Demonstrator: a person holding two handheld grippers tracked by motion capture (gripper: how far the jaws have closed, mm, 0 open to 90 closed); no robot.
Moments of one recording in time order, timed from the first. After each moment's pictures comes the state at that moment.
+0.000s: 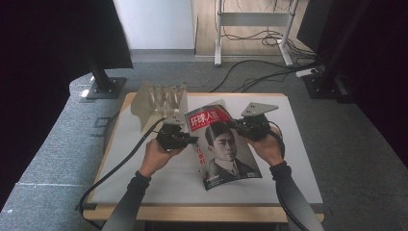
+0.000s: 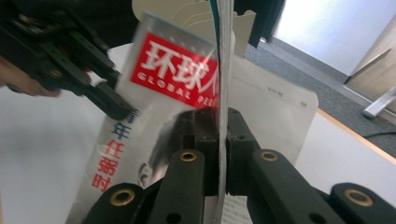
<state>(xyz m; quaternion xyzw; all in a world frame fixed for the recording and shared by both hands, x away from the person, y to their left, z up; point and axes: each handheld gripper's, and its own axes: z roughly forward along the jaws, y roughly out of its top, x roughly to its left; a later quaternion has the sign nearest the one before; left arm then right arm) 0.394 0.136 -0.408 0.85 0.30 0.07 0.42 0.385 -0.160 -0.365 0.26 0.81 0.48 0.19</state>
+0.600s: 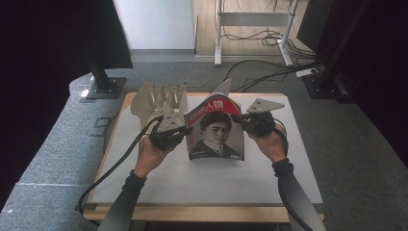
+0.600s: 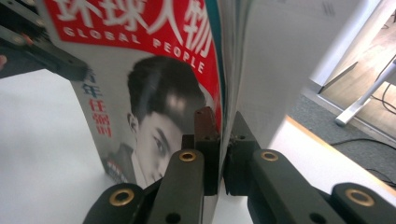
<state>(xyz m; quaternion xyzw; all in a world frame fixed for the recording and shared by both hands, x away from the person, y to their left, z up) 0.365 0.143 -0.377 0.84 0.23 0.22 0.44 0.391 -0.172 -0.361 0.27 0.80 0.49 0.23</state>
